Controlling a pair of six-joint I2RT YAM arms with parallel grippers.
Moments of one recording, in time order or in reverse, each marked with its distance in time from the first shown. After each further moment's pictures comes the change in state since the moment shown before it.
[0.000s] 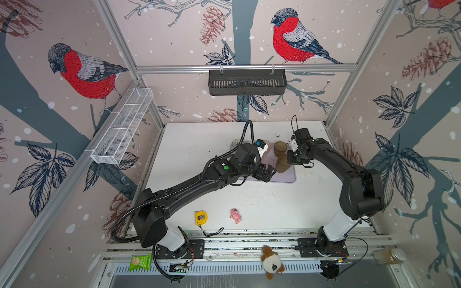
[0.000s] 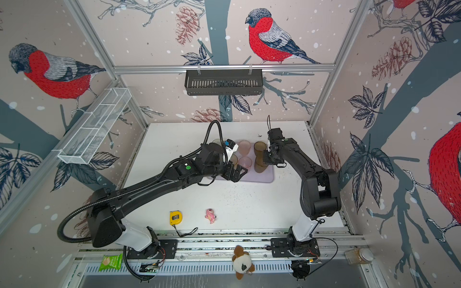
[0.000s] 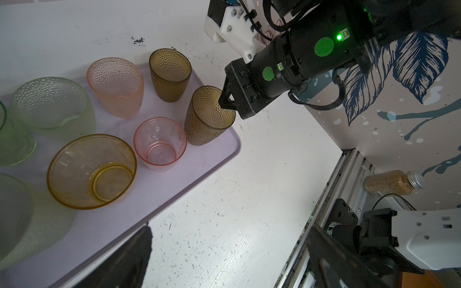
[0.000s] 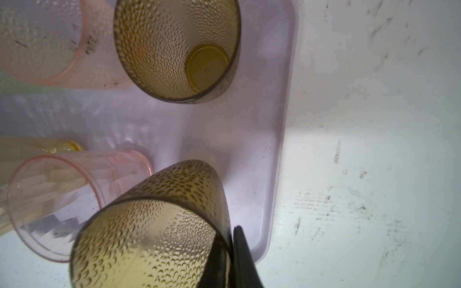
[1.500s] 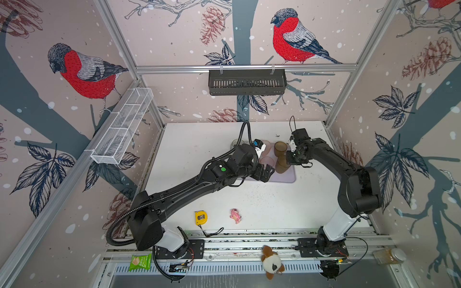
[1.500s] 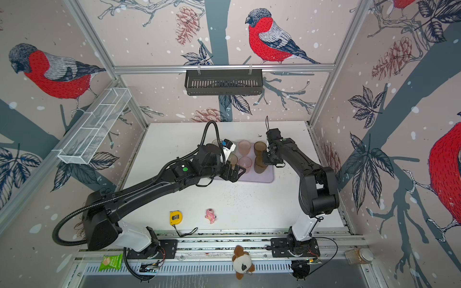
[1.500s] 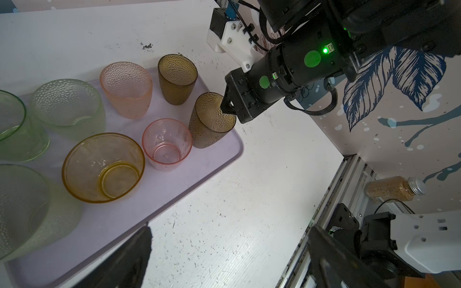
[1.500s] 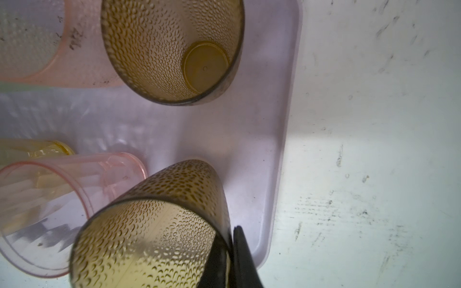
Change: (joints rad) left arm 0.000 -0.038 -0.031 0.015 -0.026 -0.014; right arm 0.013 0.027 0.006 0.006 0.018 -0.006
